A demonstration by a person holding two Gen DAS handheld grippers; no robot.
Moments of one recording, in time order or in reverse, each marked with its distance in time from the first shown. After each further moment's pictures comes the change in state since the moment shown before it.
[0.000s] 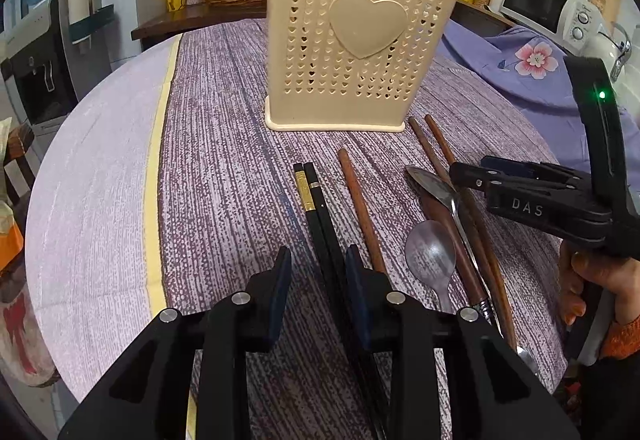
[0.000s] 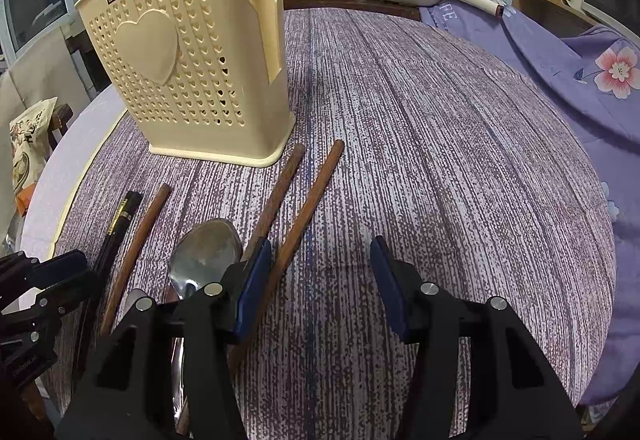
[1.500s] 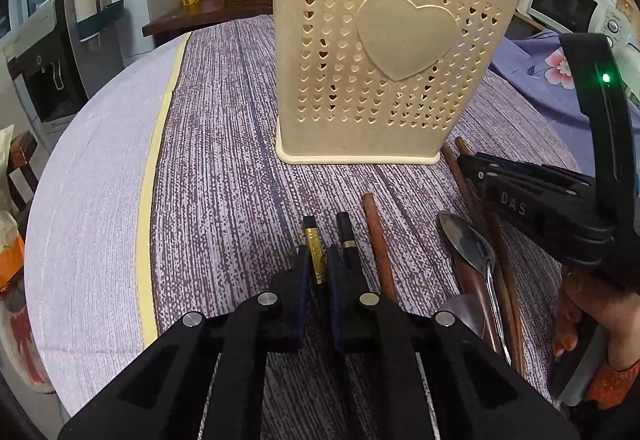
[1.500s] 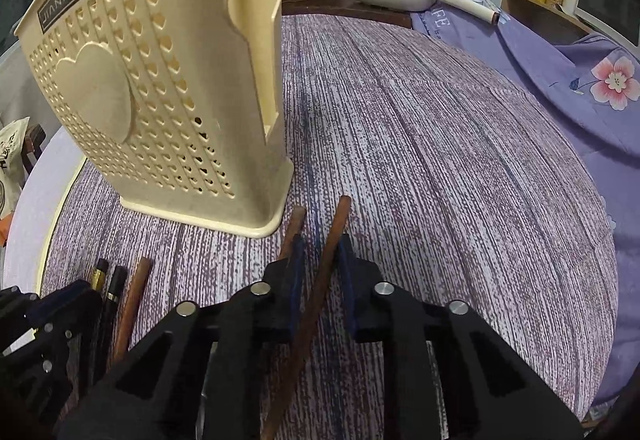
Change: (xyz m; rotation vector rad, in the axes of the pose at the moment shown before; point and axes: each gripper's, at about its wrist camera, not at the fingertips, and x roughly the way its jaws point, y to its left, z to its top) left arm 0.032 -0.003 0.036 -0.017 0.028 0.086; right arm 0.031 0.019 0.040 0.020 -0.011 -0.073
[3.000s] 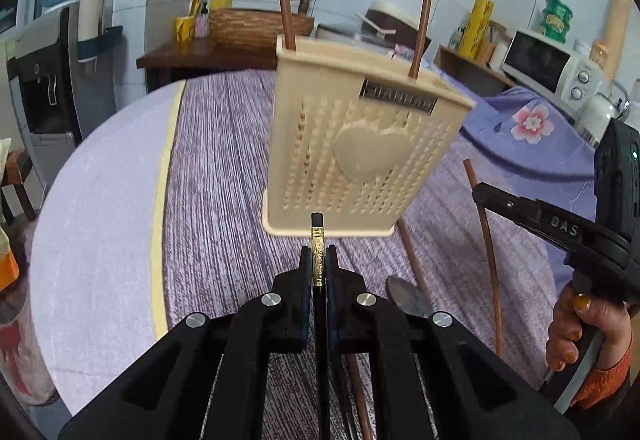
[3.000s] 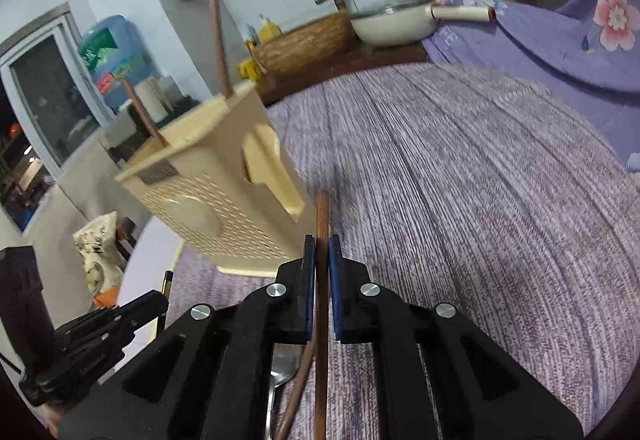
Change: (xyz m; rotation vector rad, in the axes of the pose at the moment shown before) left arm -0.054 0.011 0.025 -0.058 -0.189 -0.129; right arm -0.071 -0.062 0.010 0.225 -0.196 0.350
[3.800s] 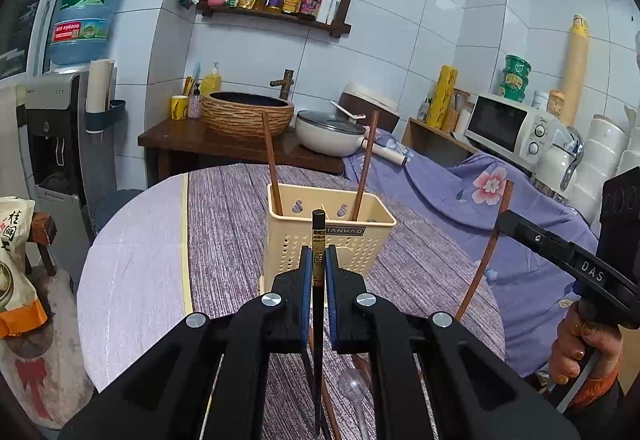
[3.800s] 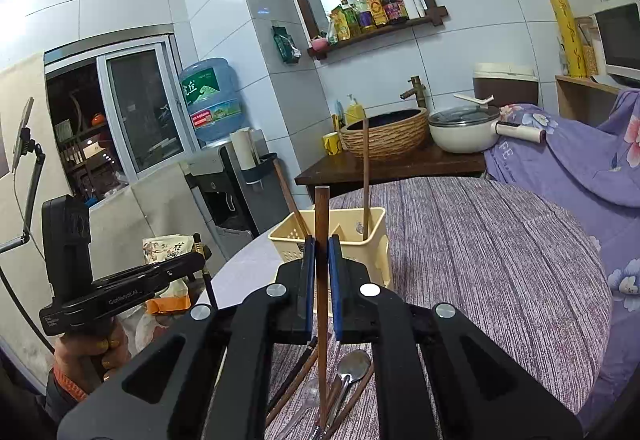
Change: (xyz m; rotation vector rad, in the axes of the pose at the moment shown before) left arm -0.108 -0.013 0.030 0.026 -0.255 -0.071; right arm -0.144 0.063 0.017 -0.216 -0.249 0.201
